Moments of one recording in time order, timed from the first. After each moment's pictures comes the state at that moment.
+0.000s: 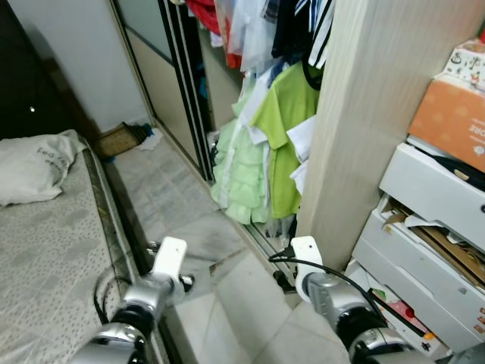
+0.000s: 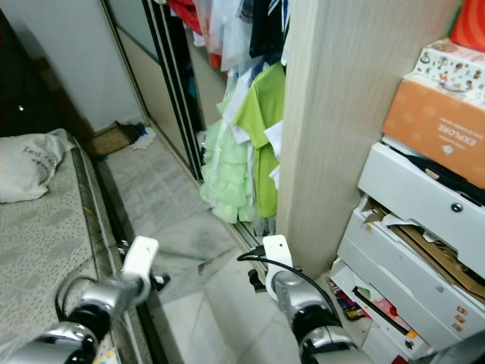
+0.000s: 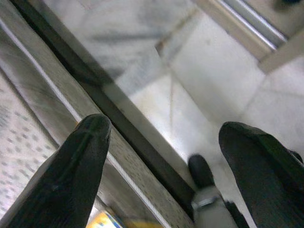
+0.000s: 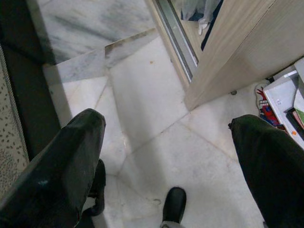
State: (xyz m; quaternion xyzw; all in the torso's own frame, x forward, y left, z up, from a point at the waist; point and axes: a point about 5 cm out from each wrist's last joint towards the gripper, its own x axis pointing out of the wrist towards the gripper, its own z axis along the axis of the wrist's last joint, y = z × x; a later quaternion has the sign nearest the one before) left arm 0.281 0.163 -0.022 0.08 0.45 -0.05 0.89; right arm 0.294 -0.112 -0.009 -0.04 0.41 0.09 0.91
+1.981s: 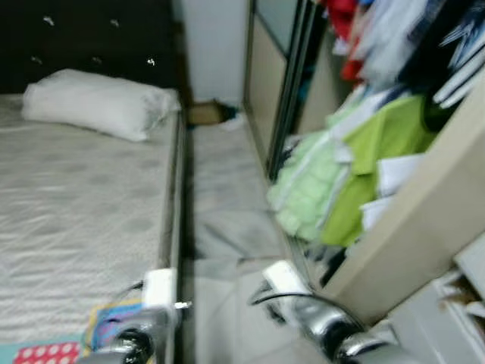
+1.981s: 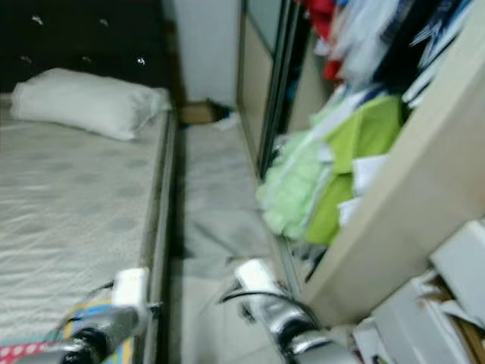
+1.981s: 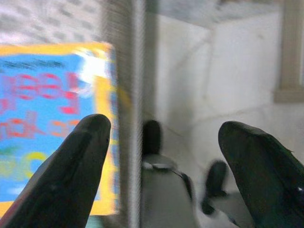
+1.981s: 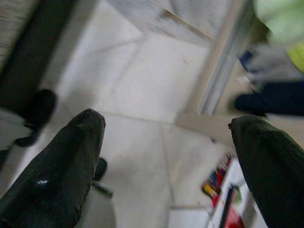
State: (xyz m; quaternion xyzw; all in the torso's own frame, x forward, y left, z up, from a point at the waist) left arm 0.248 0.168 -0.050 -0.04 0.49 0.05 0.87; right arm 0.261 -0.094 -0.039 -0.21 0.44 0.19 0.85
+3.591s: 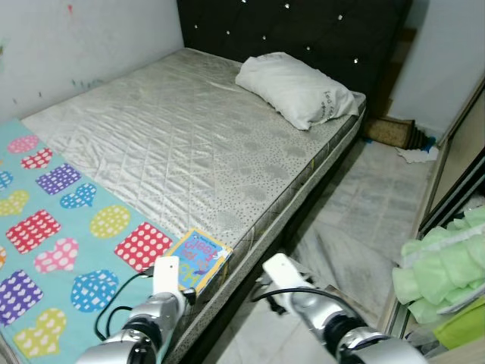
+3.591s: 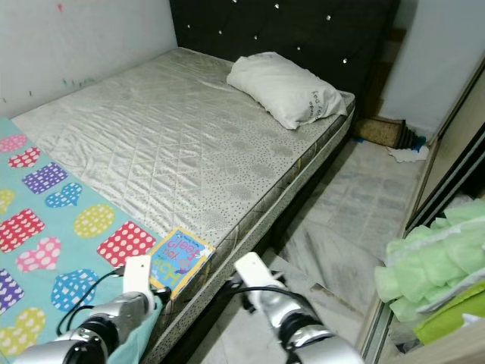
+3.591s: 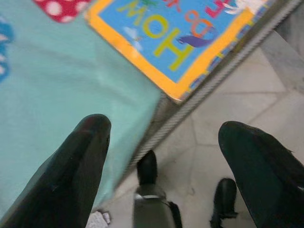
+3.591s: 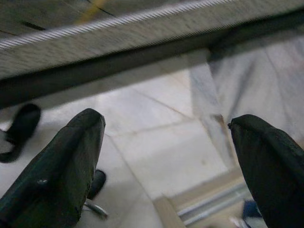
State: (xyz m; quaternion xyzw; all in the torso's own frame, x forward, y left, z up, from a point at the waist) left arm 0.265 0.161 -0.038 -0.03 0.46 0.05 0.89; right arm 0.272 -0.088 -0.029 -0.24 0.40 0.21 0.86
